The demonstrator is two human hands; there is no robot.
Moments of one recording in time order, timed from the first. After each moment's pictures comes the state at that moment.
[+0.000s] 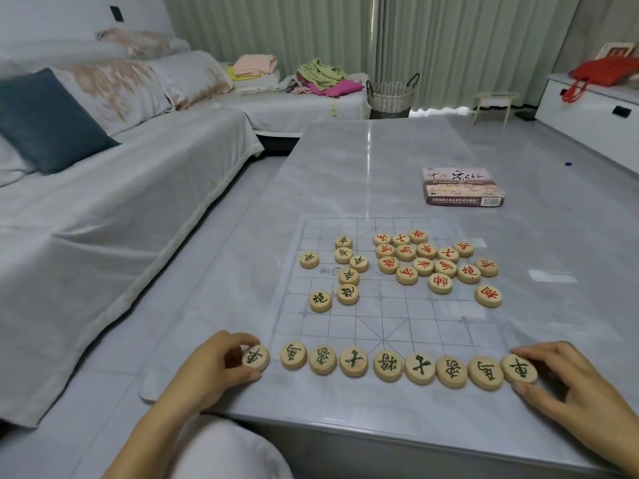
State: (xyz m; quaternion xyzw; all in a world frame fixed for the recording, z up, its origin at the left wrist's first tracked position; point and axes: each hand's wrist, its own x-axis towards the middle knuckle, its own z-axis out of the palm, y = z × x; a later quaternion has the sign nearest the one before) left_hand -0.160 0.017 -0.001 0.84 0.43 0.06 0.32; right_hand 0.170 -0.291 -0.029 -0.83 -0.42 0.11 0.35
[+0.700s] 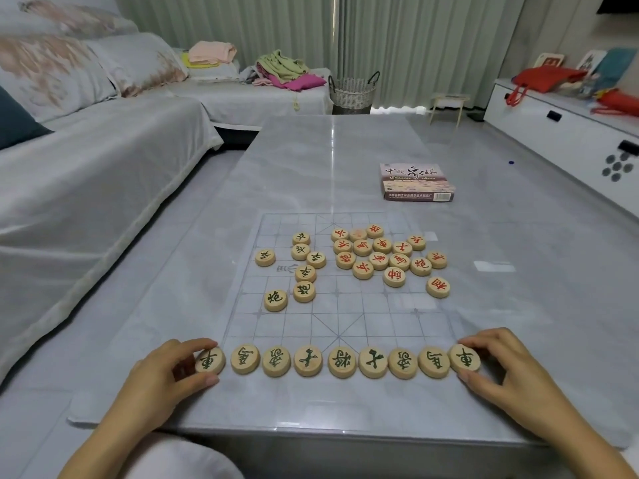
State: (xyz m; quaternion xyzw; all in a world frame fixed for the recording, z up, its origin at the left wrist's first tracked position) left_hand -0.159 0.017 -0.019 0.87 0.37 0.16 0.28; right_hand 0.170 -0.290 -0.035 -0.83 -0.44 0.09 0.34
